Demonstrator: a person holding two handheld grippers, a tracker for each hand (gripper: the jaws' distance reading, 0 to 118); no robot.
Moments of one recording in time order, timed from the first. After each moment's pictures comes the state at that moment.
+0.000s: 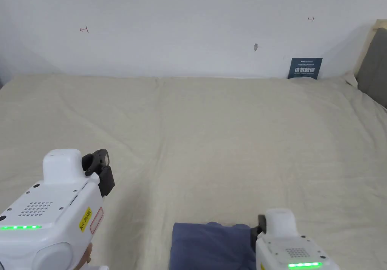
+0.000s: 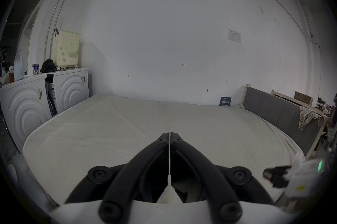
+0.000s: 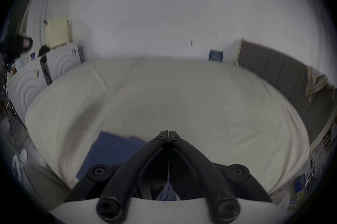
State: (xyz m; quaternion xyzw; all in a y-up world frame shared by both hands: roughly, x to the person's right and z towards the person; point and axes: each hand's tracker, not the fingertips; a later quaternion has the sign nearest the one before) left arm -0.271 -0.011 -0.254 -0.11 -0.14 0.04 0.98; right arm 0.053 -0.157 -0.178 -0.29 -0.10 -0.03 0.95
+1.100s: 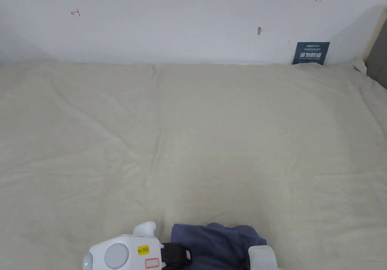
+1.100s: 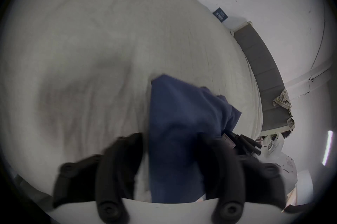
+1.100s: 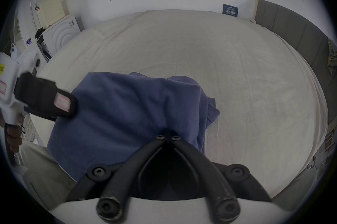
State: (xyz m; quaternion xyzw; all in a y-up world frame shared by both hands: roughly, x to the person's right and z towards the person) left arm -0.195 -0.232 -0.335 -0.58 -0.28 0.19 0.75; right arm 0.052 -0.245 -0.193 -0.42 -0.06 -0.07 0.90
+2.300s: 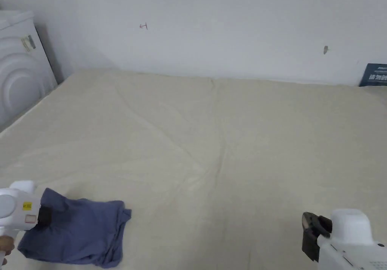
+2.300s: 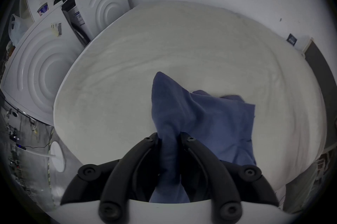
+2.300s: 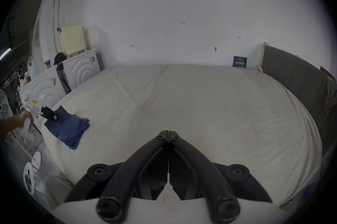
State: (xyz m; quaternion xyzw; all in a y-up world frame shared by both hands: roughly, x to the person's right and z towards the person) left arm -0.570 -0.128 -0.446 -0.52 0.03 -0.02 0.85; right arm -0.002 -0.097 -0.240 -0.25 -0.03 -0.05 0.97
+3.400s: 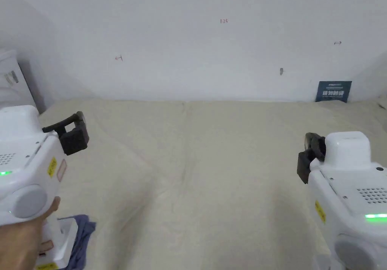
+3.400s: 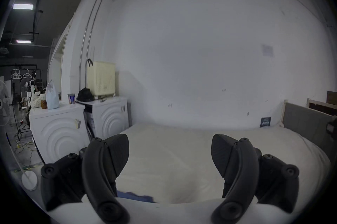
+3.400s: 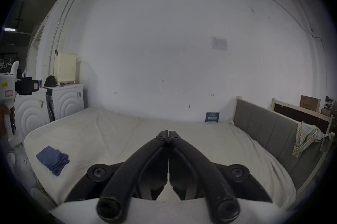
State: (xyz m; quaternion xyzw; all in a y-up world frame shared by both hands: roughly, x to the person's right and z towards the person) left arm -0.318 0.089 -0.274 -0.01 0.02 0.00 1.00; right arm 0.080 0.049 -0.175 -0.03 -0.10 0.02 0.99
